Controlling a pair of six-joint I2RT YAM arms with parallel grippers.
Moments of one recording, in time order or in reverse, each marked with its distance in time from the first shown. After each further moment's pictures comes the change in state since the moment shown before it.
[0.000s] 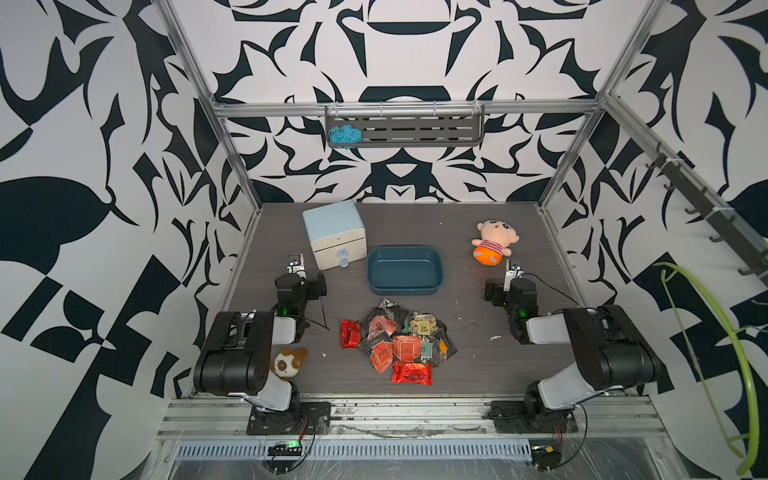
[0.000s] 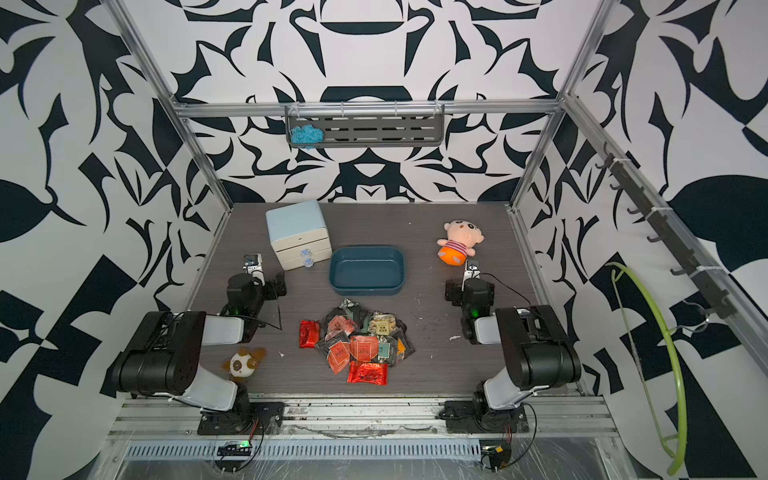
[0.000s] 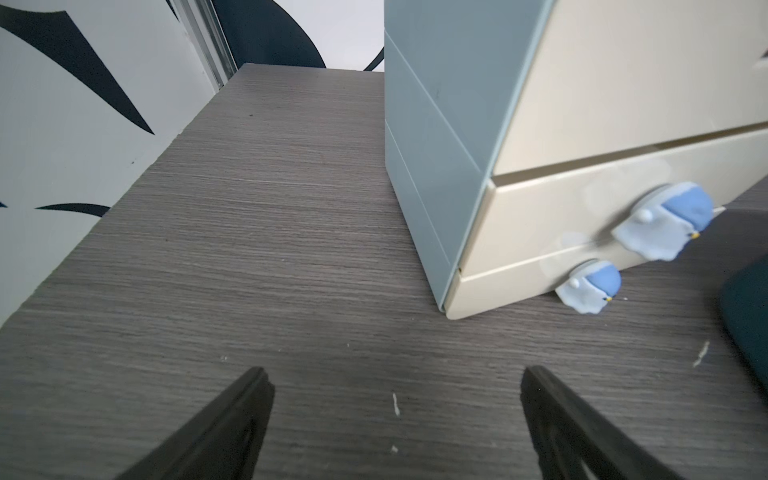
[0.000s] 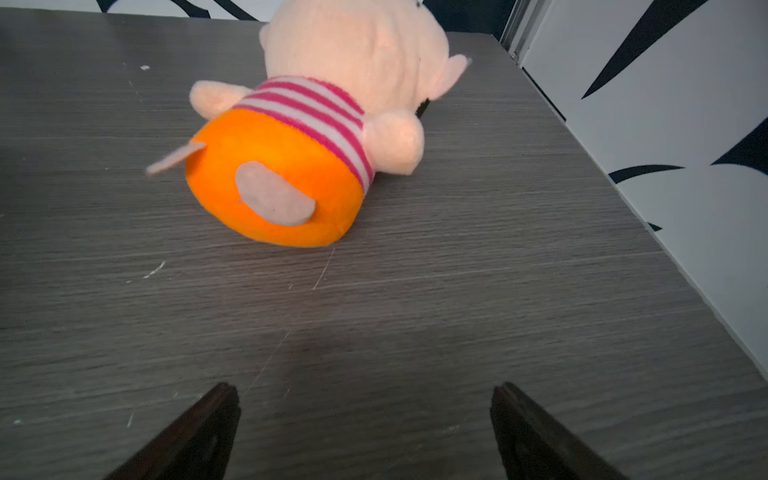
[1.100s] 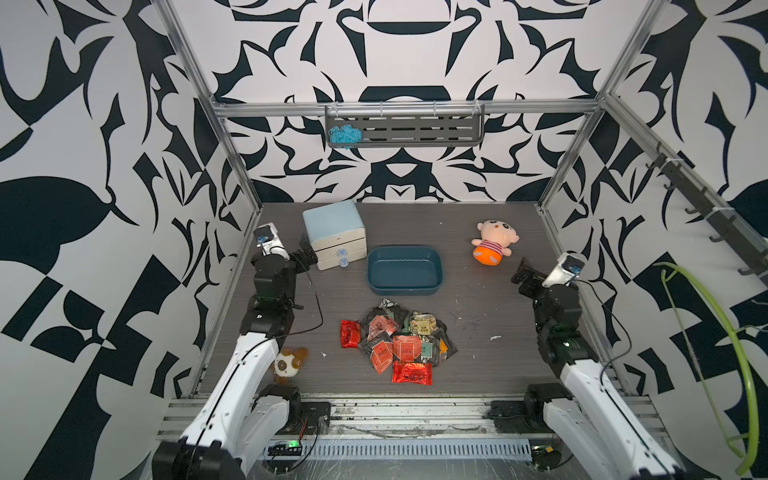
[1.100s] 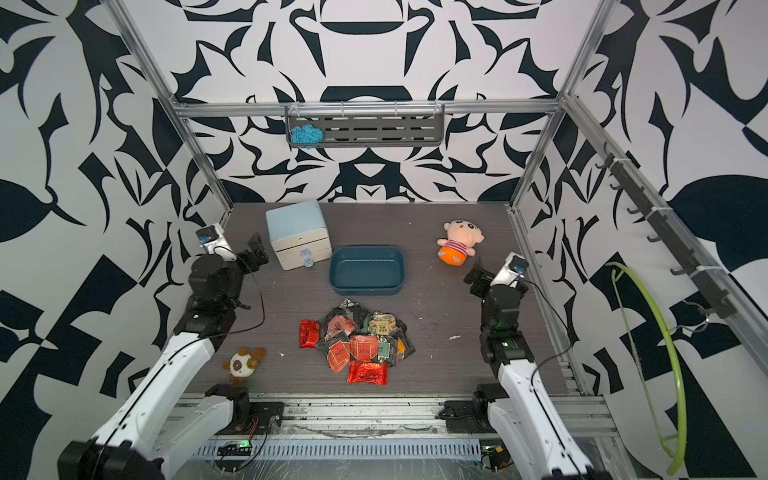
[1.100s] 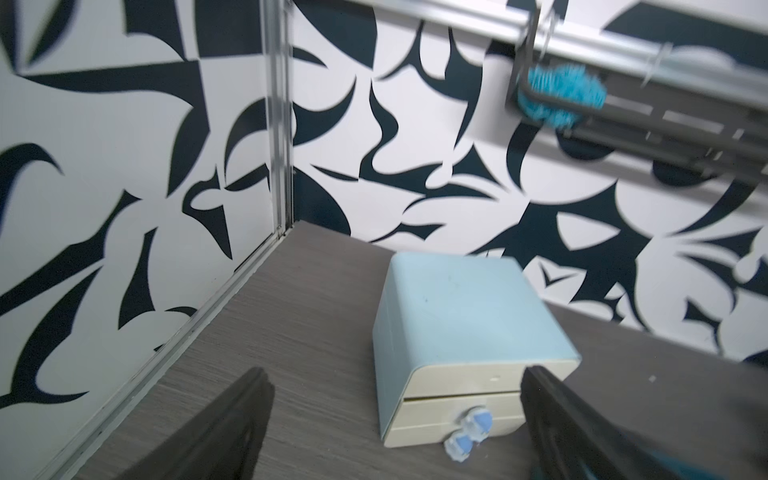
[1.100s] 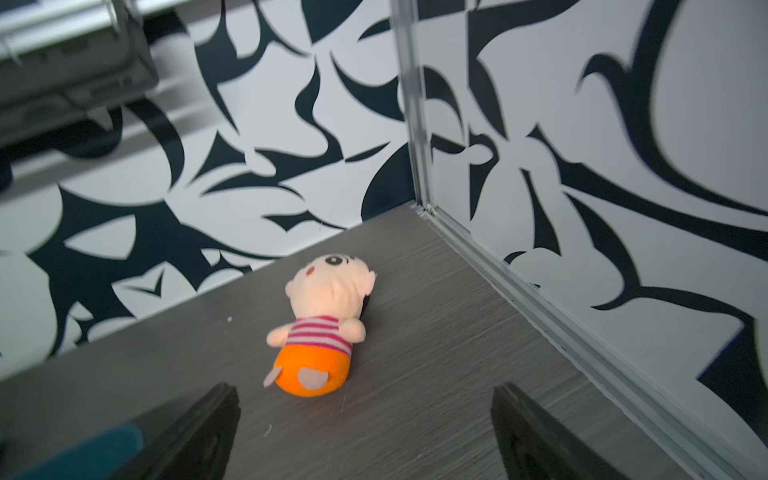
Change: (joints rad) left arm -0.116 -0.687 0.291 -0.703 -0.212 -0.267; right arm -0.005 -0.930 0.064 -0.656 0.139 0.358
